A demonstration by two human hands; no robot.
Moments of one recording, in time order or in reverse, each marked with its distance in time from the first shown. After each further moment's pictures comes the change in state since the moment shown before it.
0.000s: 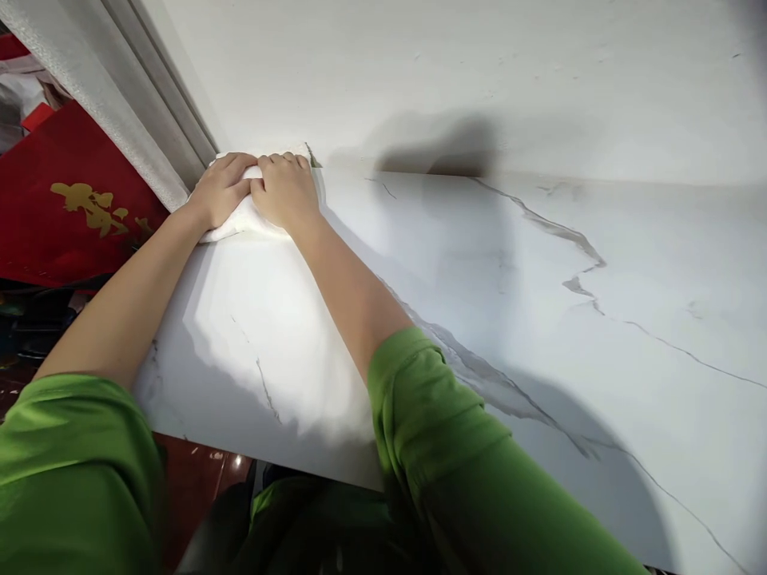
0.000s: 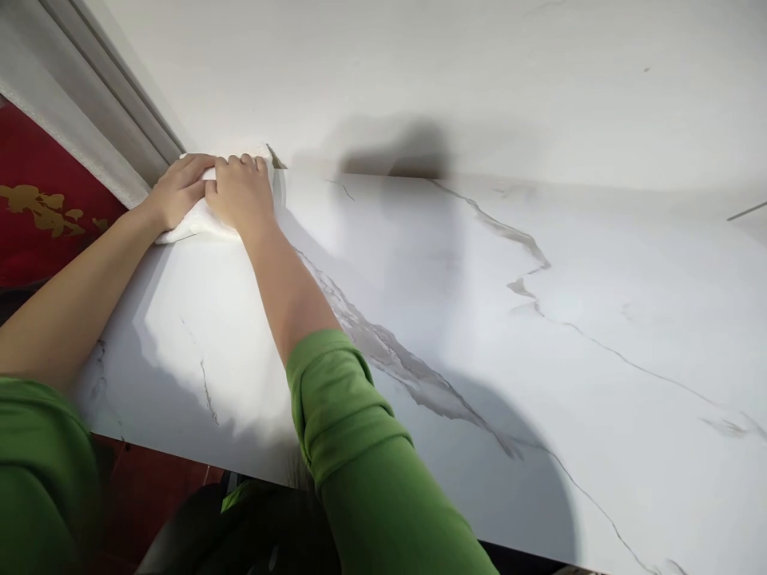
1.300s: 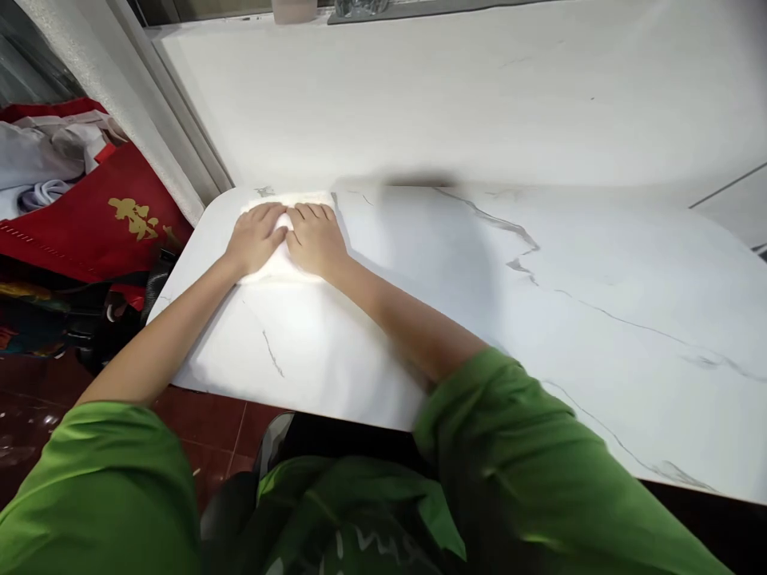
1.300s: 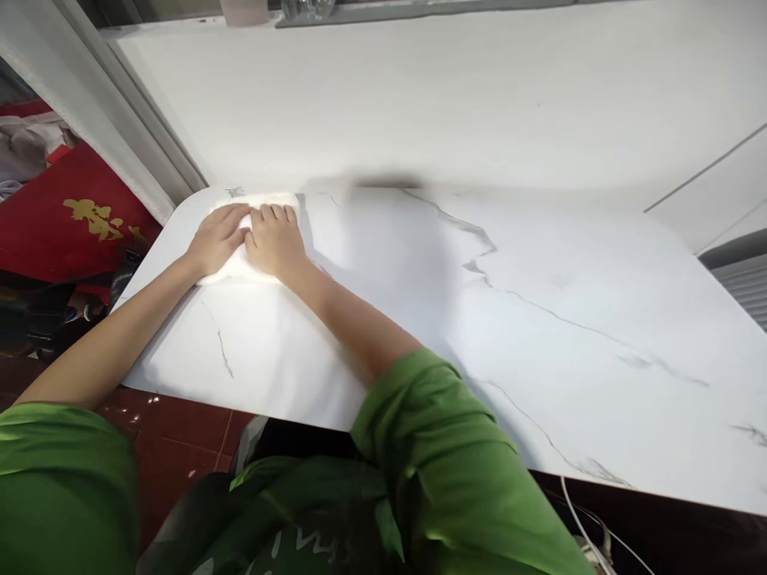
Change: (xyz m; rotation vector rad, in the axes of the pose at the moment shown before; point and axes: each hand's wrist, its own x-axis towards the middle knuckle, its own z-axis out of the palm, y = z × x) left_hand -0.062 0.062 0.026 0.071 0.036 0.038; right_hand -0.096 0.001 -0.046 -0.077 -0.033 -0.027
